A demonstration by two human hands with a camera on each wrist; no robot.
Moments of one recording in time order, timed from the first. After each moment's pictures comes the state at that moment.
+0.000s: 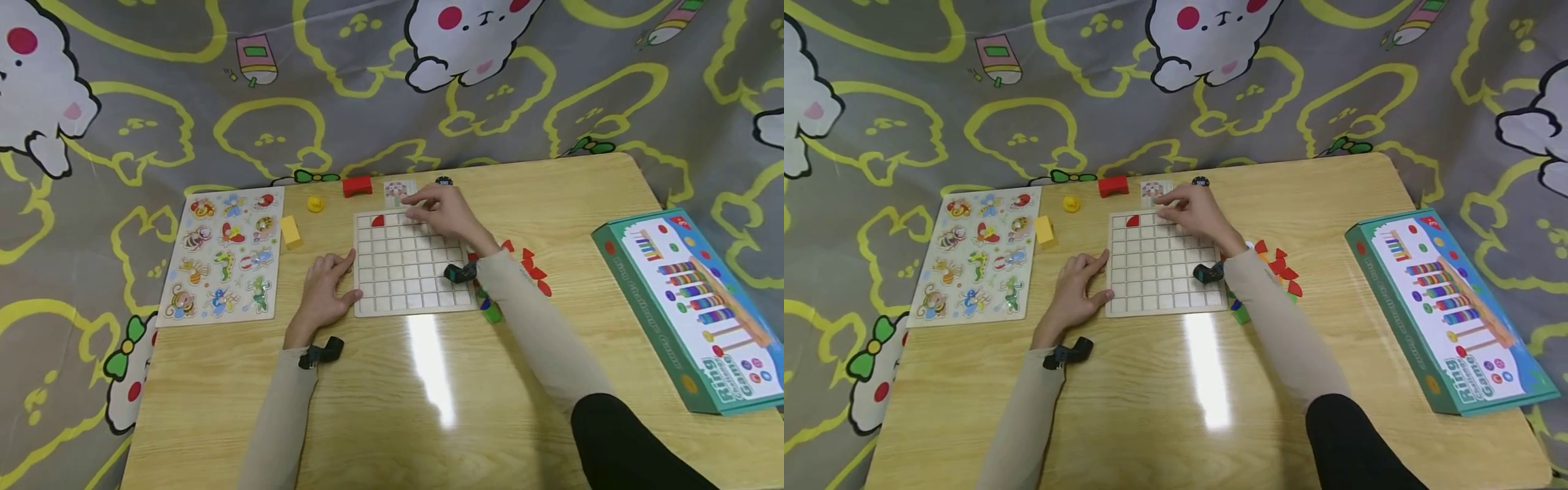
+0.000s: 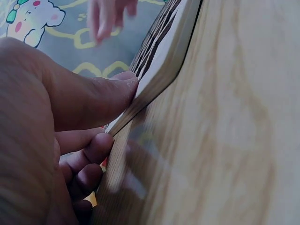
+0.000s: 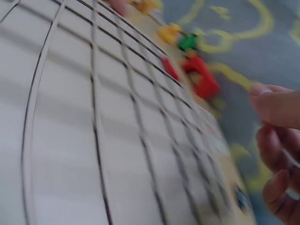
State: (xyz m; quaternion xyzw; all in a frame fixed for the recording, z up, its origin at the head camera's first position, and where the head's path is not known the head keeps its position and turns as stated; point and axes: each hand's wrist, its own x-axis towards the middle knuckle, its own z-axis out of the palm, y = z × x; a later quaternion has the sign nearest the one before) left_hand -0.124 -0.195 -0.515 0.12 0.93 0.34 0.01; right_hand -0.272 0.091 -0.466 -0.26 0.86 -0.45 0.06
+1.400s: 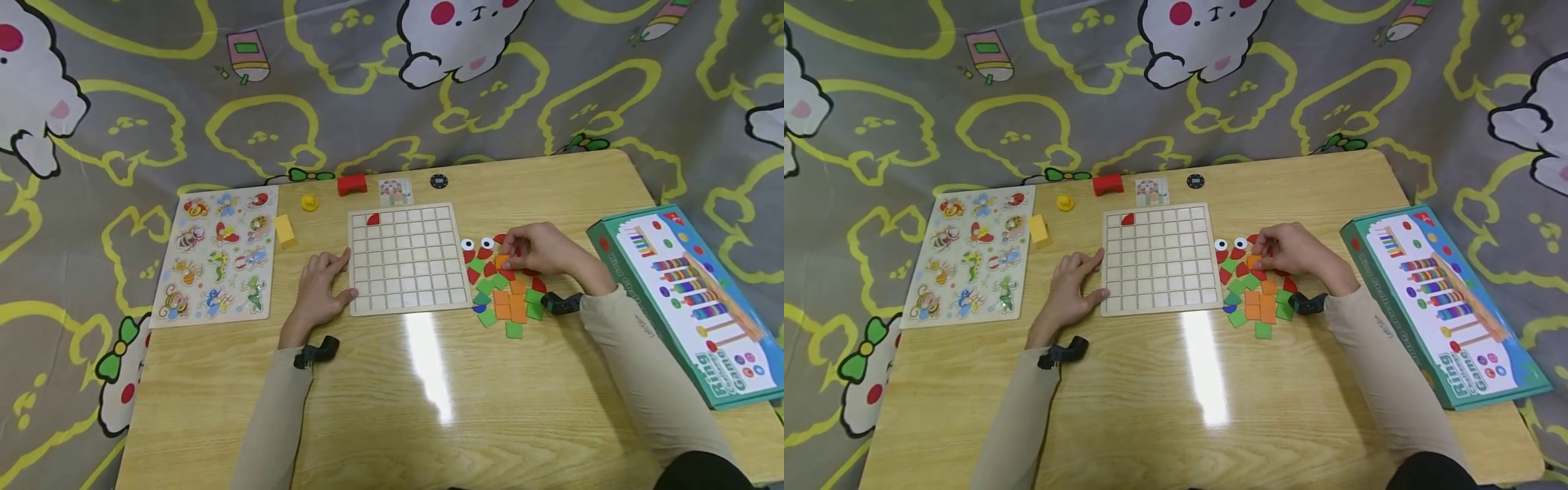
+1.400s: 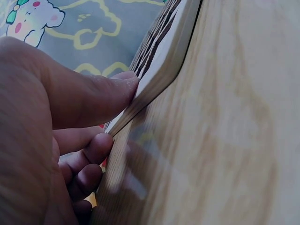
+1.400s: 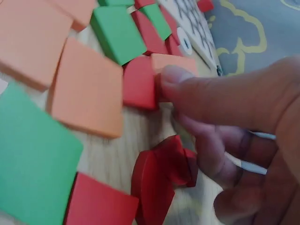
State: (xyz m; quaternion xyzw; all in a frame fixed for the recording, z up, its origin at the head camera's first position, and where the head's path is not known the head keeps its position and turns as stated) left_hand -0.124 -0.196 -0.515 0.12 0.93 0.35 0.02; right_hand -0.210 0.247 -0.451 -0.22 0.93 -0.23 0.17
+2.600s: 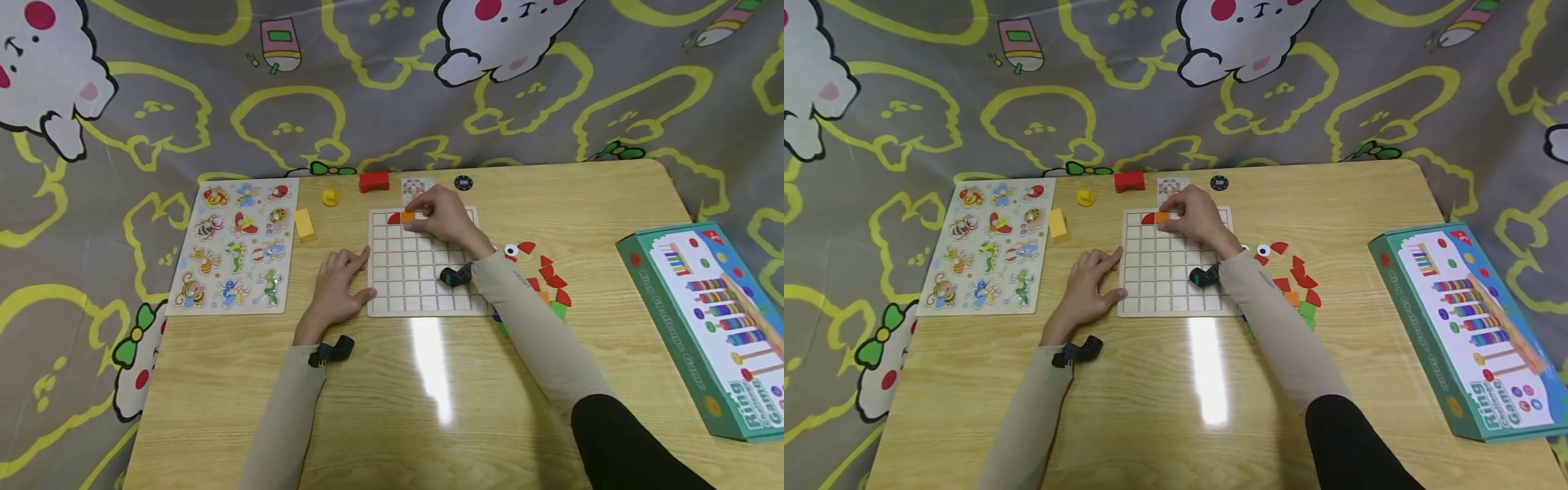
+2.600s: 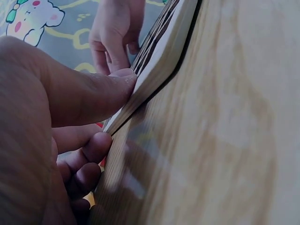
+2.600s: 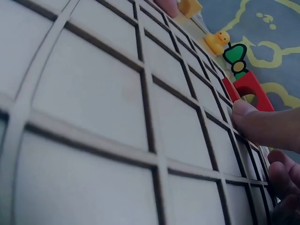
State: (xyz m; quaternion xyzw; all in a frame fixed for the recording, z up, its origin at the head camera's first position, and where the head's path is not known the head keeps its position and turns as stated) left_hand -0.128 -0.200 -0.519 0.13 0.93 0.34 0.01; right_hand -0.286 0.046 -0.489 -0.26 0.89 -0.37 0.05
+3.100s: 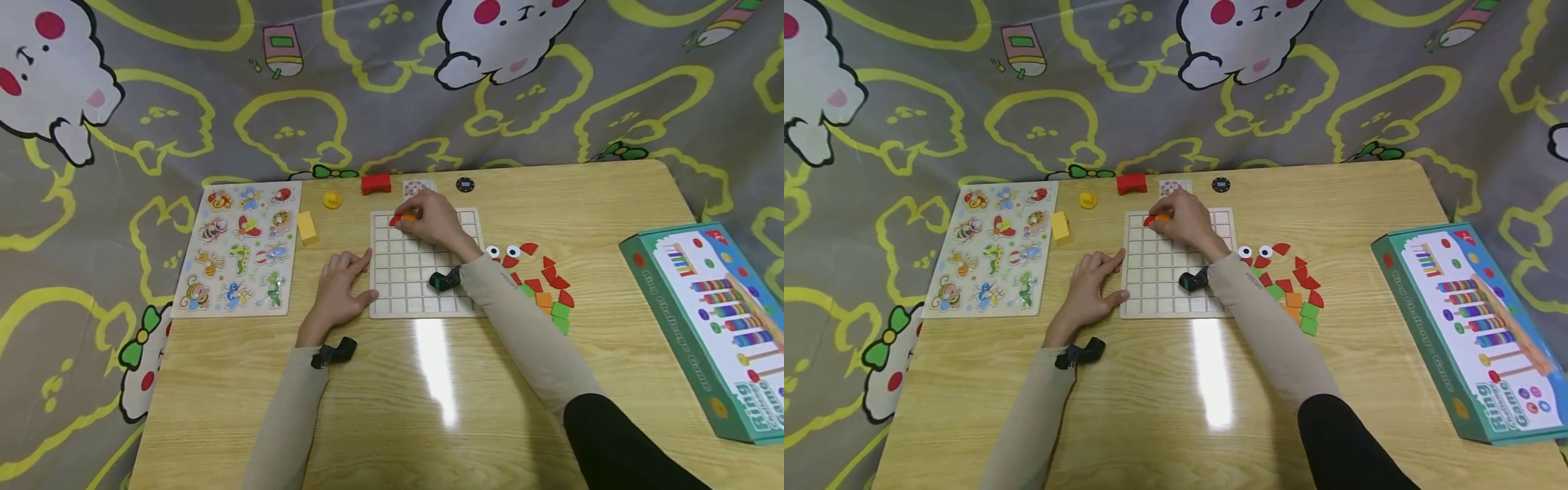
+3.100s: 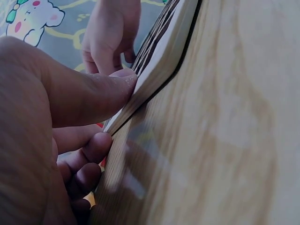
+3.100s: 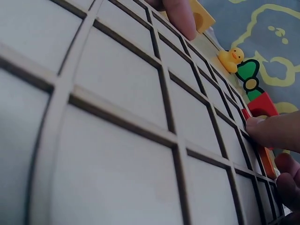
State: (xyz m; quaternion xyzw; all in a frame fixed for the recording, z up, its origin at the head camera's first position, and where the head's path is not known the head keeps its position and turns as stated) left_hand -0.128 -0.202 -0.517 0.13 0.93 0.34 0.01; right_hand -0.283 0.023 -0.489 -0.25 0.90 -0.34 0.05
